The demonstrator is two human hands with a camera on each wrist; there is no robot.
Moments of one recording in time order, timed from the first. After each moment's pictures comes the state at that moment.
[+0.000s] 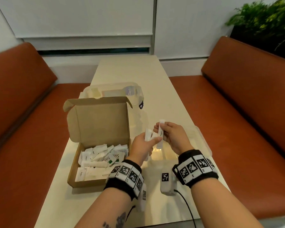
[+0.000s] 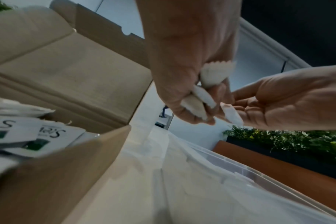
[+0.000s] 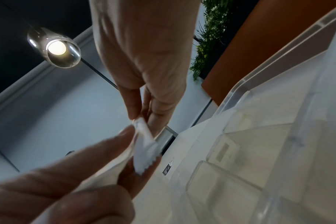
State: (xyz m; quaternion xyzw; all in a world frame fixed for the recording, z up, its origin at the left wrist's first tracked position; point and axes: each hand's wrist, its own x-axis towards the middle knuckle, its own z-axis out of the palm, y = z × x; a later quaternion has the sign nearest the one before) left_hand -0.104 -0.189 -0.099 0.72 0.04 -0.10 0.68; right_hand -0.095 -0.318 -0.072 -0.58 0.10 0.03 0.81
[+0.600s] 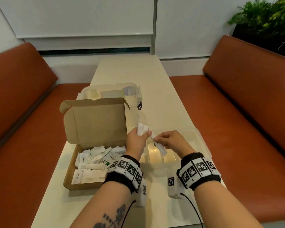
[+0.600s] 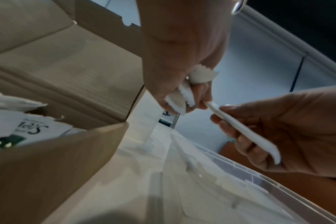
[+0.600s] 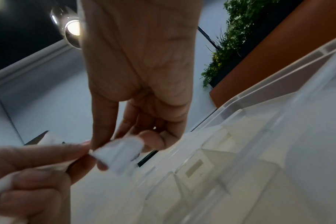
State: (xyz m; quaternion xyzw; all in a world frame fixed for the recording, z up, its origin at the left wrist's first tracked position) left_hand -0.080 -0.193 -0.097 0.73 0.11 0.00 0.67; right_hand -0.092 -0.337 -0.085 -0.81 0.05 0.12 0.57
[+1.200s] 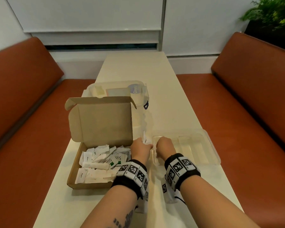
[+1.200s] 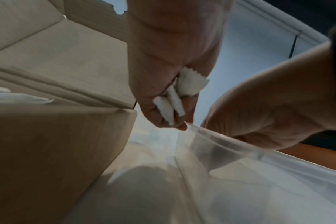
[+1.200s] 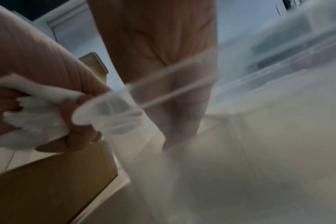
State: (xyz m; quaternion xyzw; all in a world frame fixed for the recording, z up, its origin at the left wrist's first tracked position) left_hand -0.077 -0.188 -0.122 0.85 0.16 -0.08 0.50; right_hand -0.056 -0.285 -0.135 -0.96 0.07 0.16 0.21
